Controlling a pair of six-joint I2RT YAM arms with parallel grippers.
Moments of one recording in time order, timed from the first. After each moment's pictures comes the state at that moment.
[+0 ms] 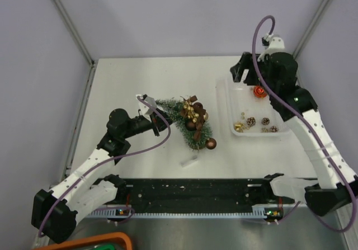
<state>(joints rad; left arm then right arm) -0.49 0.89 0.57 0.38 0.70 -0.14 0.46 1.13 1.42 -0.52 0.04 0.27</state>
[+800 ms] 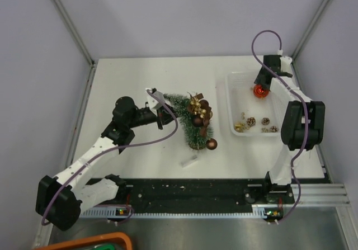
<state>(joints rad) -0.49 1.02 0.71 0.30 0.80 0.00 0.02 1.85 1.42 -0.40 0.48 0.42</state>
